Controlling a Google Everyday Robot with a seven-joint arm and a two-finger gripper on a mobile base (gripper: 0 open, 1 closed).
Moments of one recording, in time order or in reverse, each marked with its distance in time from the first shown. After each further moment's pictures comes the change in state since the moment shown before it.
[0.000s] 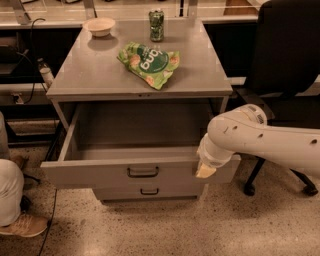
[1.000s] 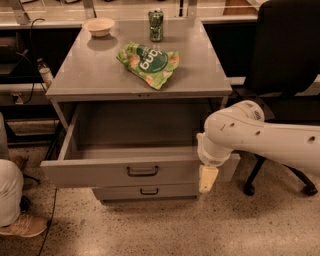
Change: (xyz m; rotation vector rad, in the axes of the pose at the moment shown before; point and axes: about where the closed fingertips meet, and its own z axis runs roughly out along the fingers) arm -0.006 0.002 -0.008 -0.017 0.015 -0.045
